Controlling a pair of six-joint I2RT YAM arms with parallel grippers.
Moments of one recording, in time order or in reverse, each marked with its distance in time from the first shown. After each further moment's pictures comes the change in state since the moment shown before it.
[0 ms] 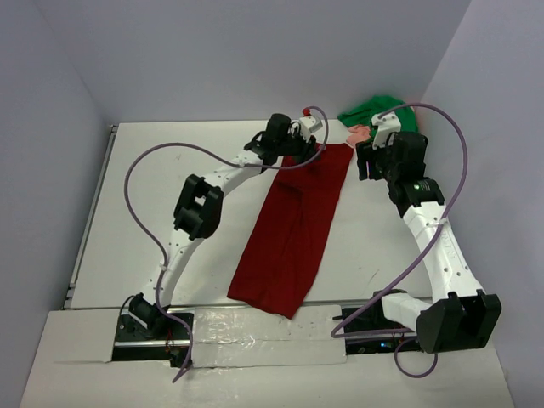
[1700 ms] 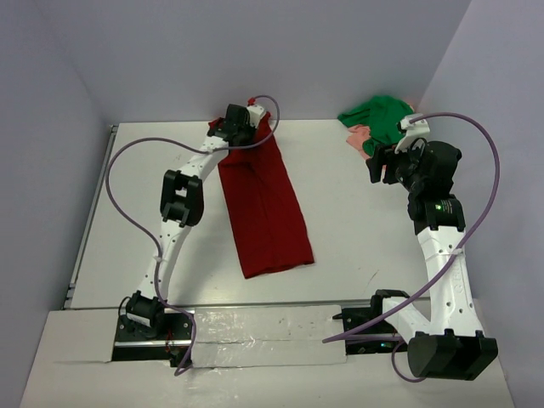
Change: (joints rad) left arm 0.249 0.225 0.316 -0.394 -0.492 0.125; right arm -0.161 -0.173 -0.012 -0.018 -0.245 0.076
